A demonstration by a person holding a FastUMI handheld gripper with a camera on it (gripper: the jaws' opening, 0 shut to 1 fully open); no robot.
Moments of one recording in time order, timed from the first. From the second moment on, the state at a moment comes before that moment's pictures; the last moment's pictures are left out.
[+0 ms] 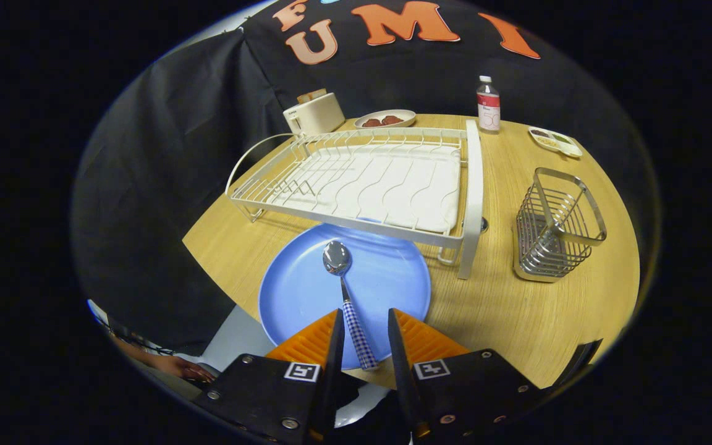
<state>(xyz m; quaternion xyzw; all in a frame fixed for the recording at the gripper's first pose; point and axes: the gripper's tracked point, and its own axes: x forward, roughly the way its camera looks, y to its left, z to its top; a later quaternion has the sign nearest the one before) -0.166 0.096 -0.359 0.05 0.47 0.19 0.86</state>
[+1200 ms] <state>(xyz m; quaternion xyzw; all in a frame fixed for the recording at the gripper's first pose) -0.049 0.022 -0.106 0.02 0.18 0.10 0.98</state>
